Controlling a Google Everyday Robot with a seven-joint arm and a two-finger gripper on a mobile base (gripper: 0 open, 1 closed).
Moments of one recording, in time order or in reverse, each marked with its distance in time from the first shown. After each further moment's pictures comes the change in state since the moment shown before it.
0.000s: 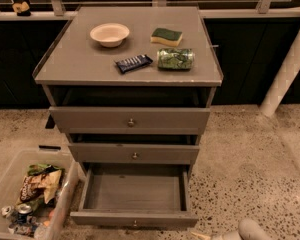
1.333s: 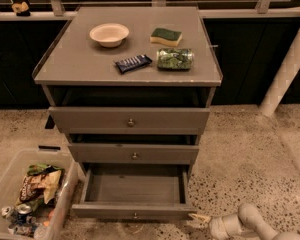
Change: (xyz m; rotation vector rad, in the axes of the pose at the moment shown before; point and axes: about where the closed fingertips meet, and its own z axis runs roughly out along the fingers) arm 0.029 -0.090 -0.024 0.113 0.042 -0.090
